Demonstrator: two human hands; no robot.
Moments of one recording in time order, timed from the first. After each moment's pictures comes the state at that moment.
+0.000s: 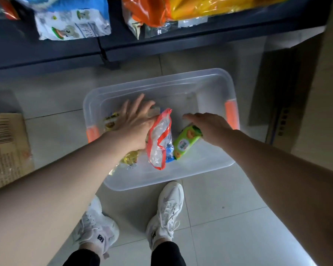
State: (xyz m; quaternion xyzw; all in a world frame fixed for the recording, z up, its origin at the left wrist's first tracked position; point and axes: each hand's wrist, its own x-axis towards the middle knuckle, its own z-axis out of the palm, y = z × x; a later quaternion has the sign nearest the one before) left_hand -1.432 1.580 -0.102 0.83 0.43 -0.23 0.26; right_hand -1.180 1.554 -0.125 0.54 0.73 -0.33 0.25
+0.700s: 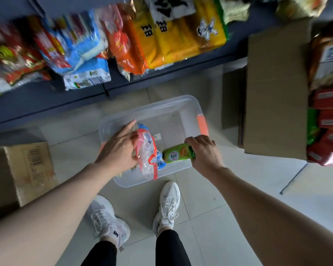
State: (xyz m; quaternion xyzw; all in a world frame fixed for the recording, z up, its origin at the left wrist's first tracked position) left_hand -1.469 1.562 0.027 0.85 0.42 -0.03 0.32; right_hand -1.202 1.474 0.023 0.72 0.64 -0.27 0.01
